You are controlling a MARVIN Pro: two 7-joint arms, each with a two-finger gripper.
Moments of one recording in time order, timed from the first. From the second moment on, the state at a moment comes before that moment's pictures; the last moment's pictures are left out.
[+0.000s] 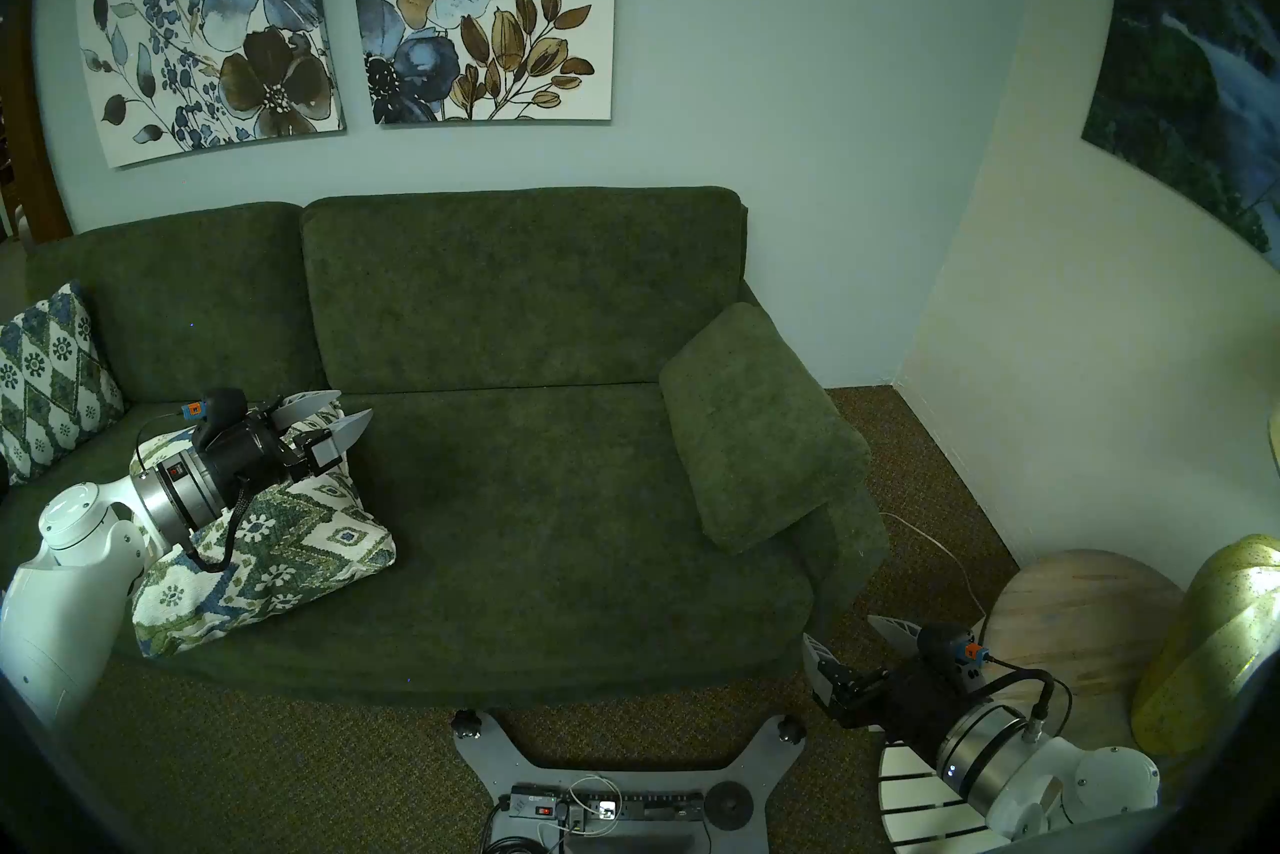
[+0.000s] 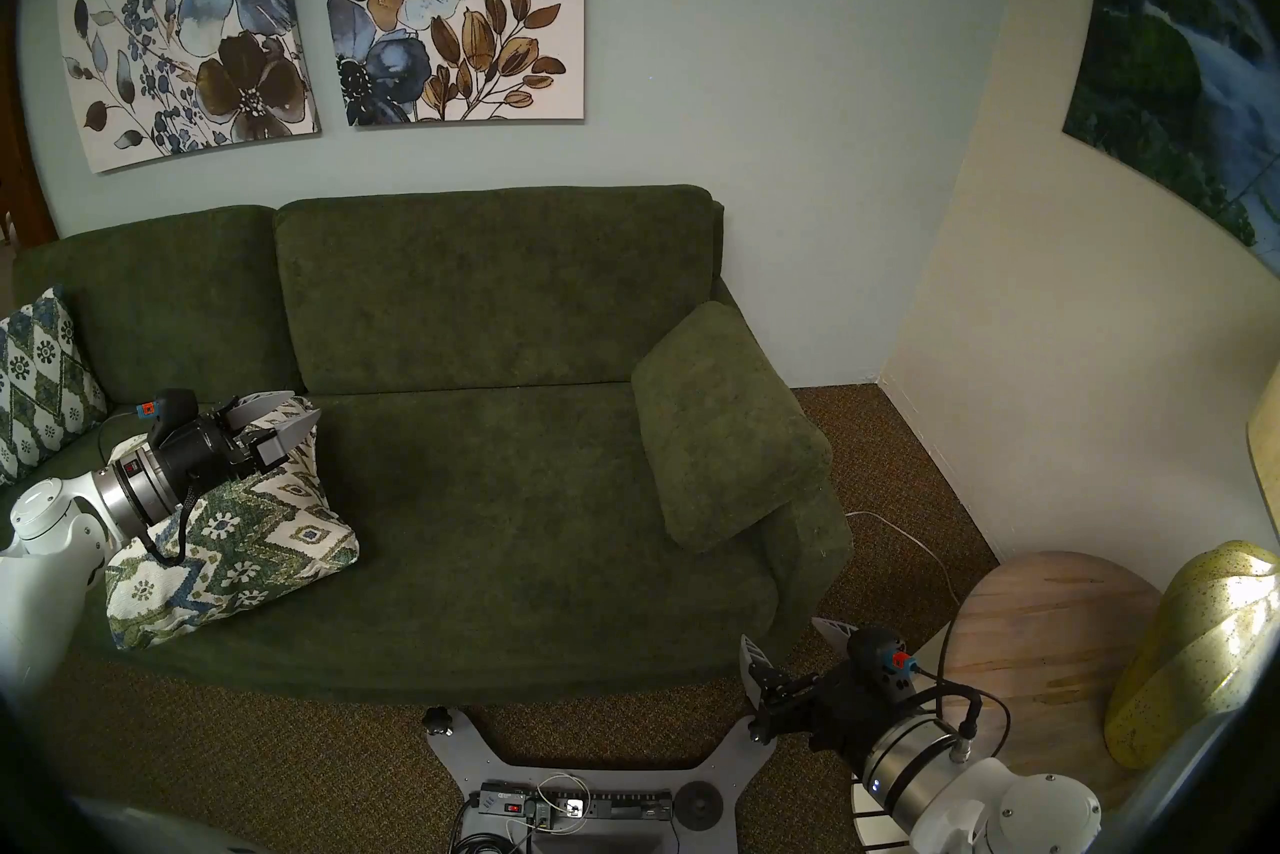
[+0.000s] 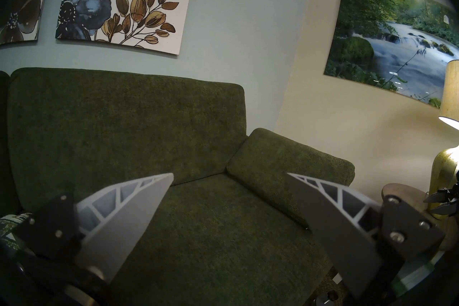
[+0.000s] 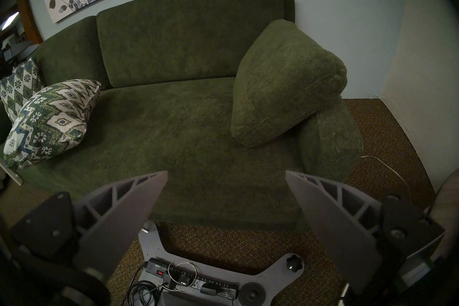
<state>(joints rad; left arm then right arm) 2.05 -0.71 -1.95 -1.59 -0.98 0.03 -0.83 -2.64 -1.78 1.95 -2.41 0.03 0.28 0.72</state>
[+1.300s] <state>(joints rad) 2.18 -0.64 -2.35 -1.29 -1.04 0.21 -1.03 -2.64 -1.79 1.95 -2.41 0.03 0.28 0.72</state>
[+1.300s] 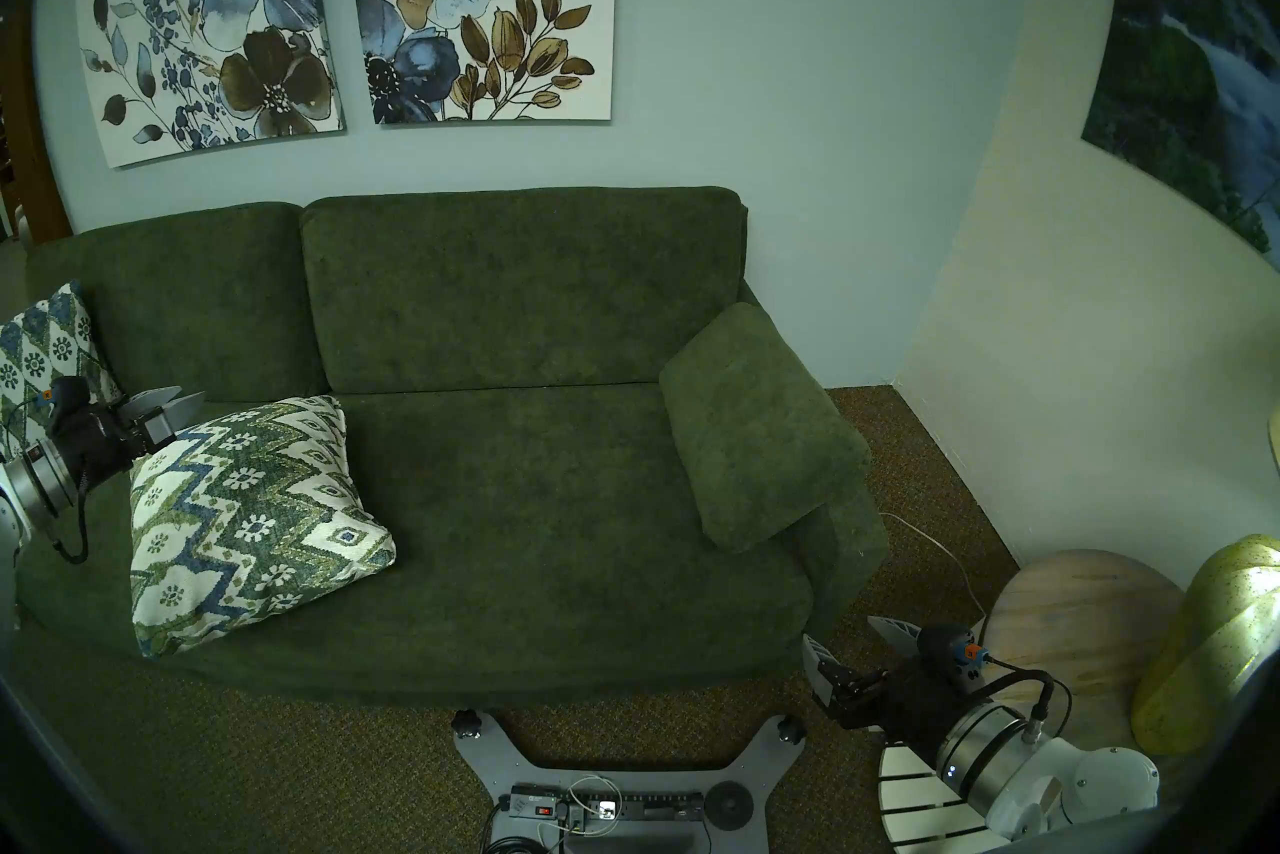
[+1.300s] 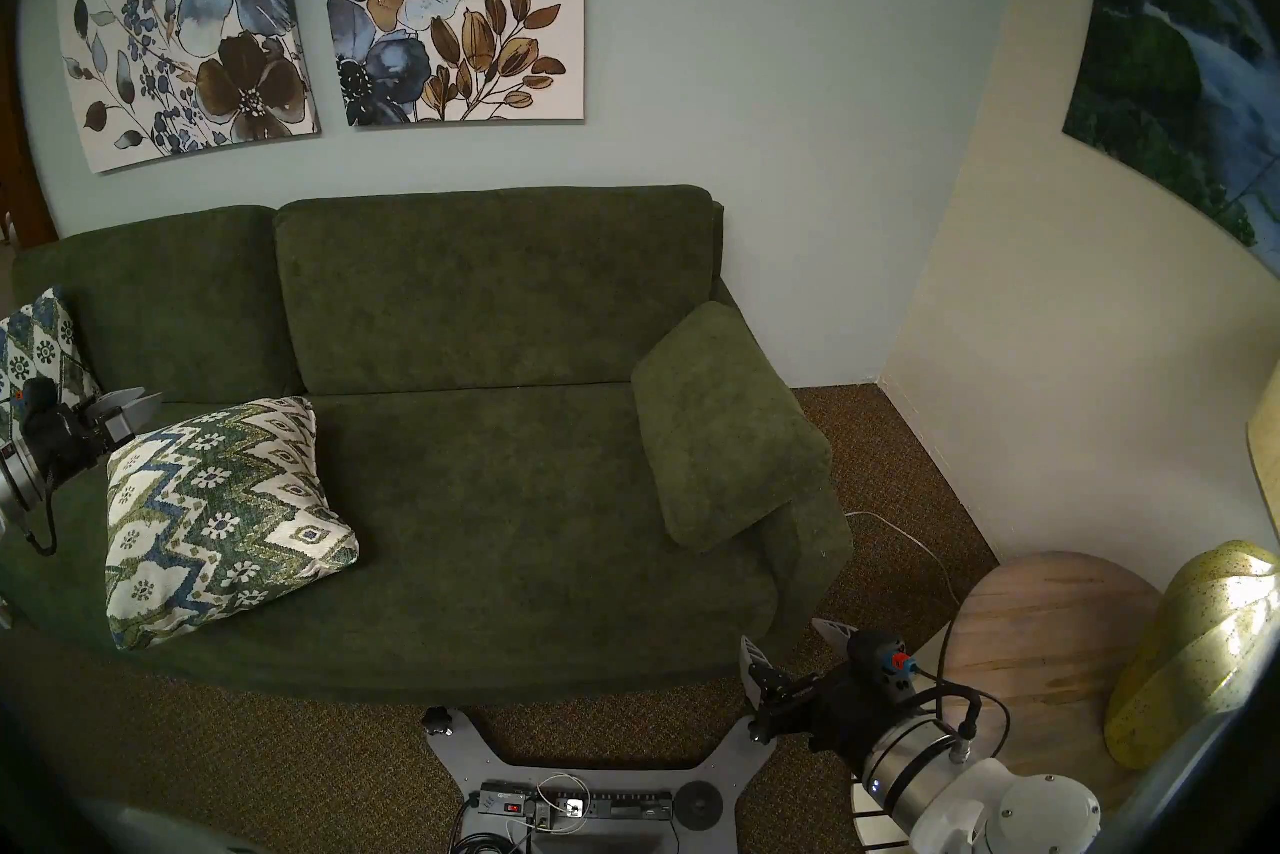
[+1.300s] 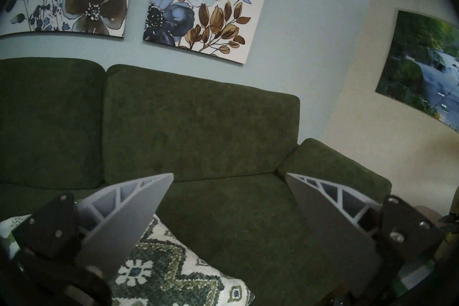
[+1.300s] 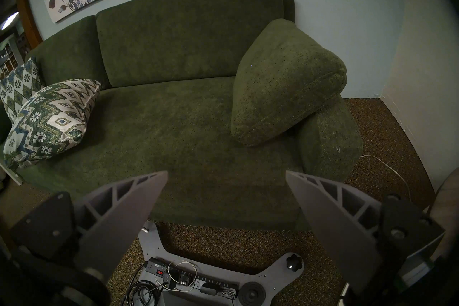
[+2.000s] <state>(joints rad) 2.28 -0.62 -2.44 -1.05 -0.91 0.02 -1.28 -2.63 -1.79 1.95 -2.41 0.02 0.28 0.72</state>
